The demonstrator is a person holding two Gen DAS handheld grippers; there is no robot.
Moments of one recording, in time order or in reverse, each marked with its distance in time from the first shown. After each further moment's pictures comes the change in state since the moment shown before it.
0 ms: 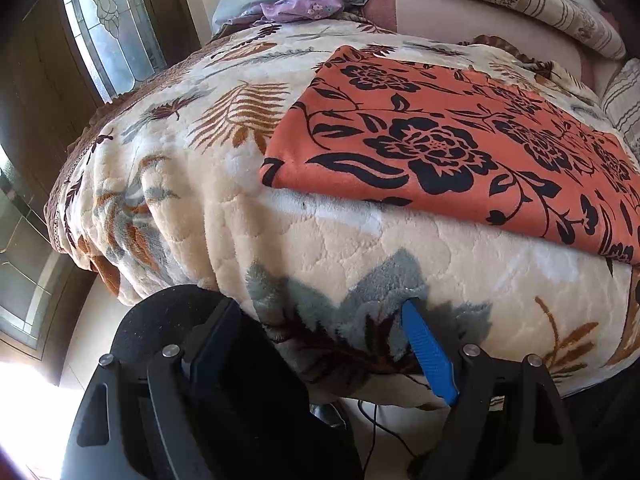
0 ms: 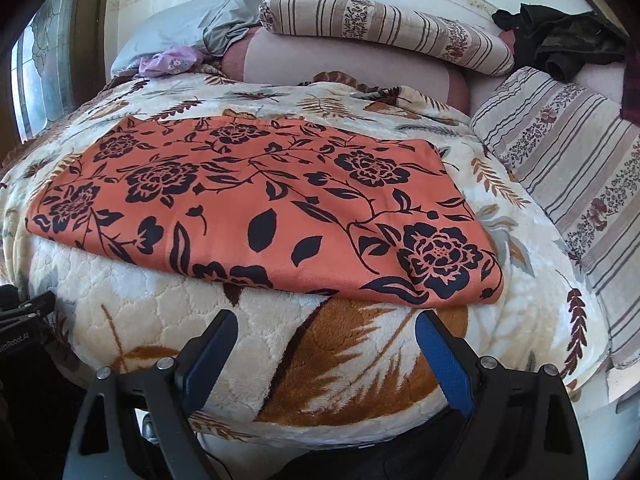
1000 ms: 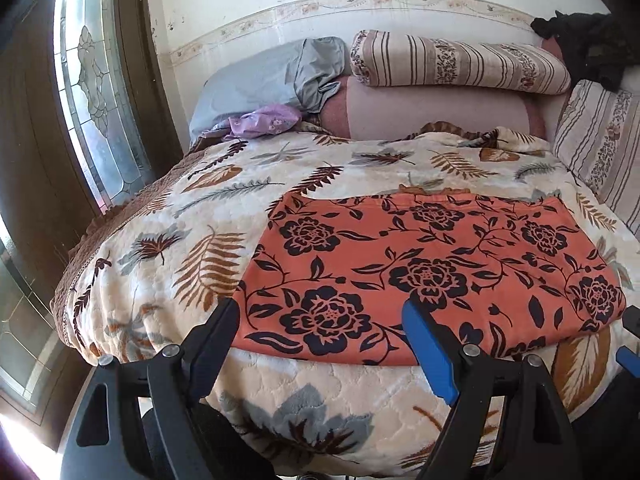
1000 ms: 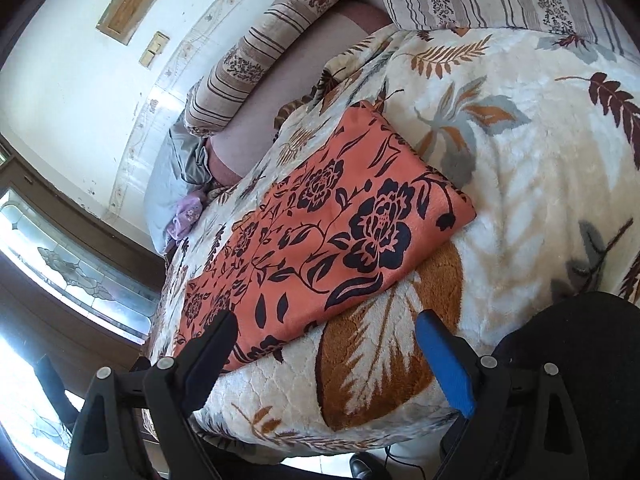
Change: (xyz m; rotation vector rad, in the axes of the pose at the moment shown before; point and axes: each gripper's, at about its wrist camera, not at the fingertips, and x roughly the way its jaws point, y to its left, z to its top) left arm -0.083 -0.051 0.049 0.101 -0.318 -0.049; right arm 0.004 -0.132 -0.028 0.744 -0.027 0.519
